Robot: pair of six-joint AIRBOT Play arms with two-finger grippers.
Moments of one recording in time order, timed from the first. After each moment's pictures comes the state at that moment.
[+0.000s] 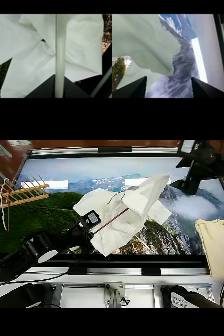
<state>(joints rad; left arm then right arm) -0.85 -0.93 0.89 1.67 -0.85 -1.39 -0.02 -1.28 1.74 -1.16 1.37 0.10</state>
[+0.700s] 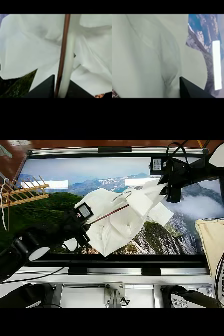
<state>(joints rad) -0.78 -0.88 0.89 1.68 -0.72 -1.33 0.11 -1.36 1.74 -1.23 1.47 0.12</state>
